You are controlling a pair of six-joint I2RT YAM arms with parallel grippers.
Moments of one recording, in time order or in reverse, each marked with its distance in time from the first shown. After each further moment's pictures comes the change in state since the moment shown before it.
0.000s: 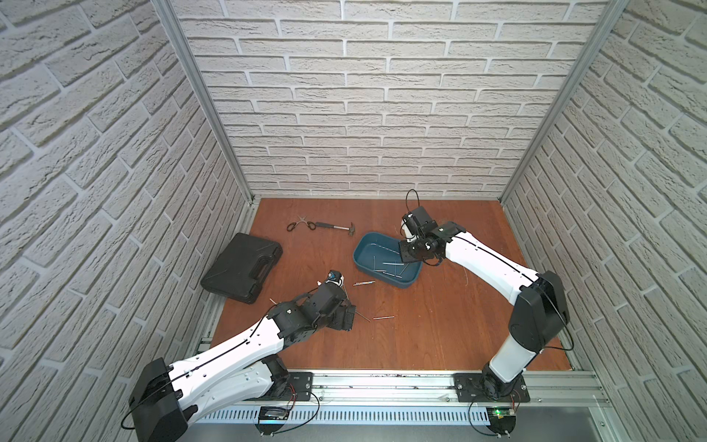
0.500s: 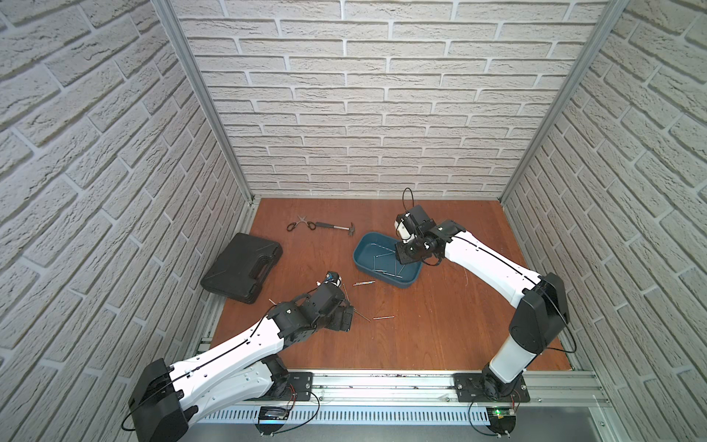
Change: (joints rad) left arm 0.019 0.012 -0.012 -0.010 0.003 -0.011; right arm 0.066 -0.056 0.007 -0.043 -0.038 -0.080
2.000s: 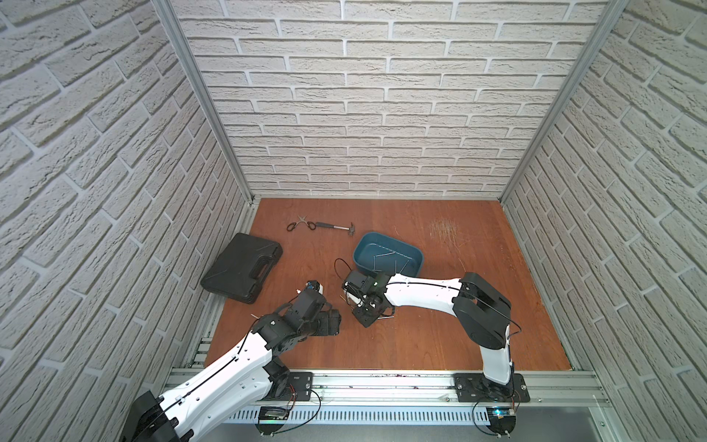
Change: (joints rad) left arm 0.160 -0.185 -0.171 -0.008 0.145 -0.090; right arm 0.414 0.316 -0.105 0.128 -0.014 -0.001
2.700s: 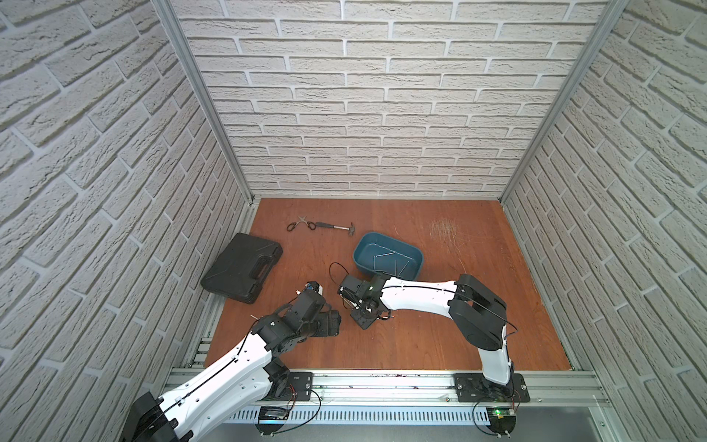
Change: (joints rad) left arm 0.000 -0.009 -0.010 0.000 0.006 -0.008; right arm 0.039 0.015 0.014 -0.010 0.089 0.040
